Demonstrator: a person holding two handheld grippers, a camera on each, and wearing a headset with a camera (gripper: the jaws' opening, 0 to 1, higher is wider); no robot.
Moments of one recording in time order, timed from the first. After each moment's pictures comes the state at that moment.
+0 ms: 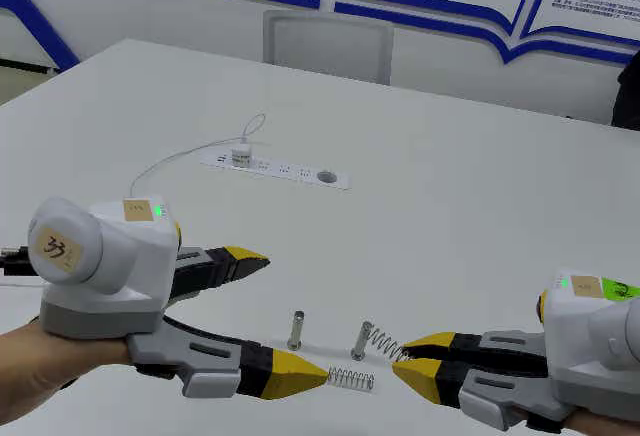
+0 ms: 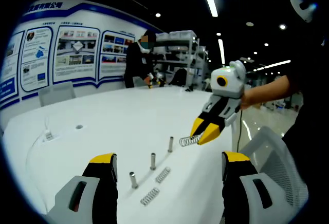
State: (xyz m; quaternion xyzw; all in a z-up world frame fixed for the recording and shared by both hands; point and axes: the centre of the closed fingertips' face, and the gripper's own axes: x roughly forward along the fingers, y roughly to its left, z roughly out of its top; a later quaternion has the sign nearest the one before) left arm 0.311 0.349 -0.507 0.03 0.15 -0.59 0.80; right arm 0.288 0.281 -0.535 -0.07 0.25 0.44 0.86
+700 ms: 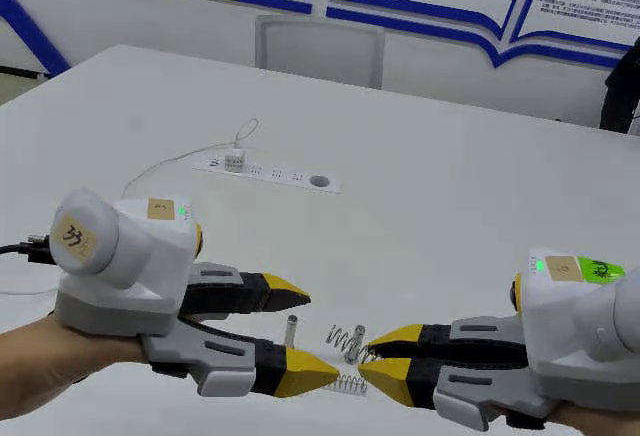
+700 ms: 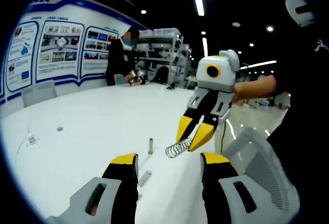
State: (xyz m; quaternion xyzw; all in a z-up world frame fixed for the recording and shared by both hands) left arm 0.287 0.330 -0.504 0.03 0.16 -0.65 0.74; right arm 0.274 0.311 -0.513 -0.10 0.23 0.49 0.84
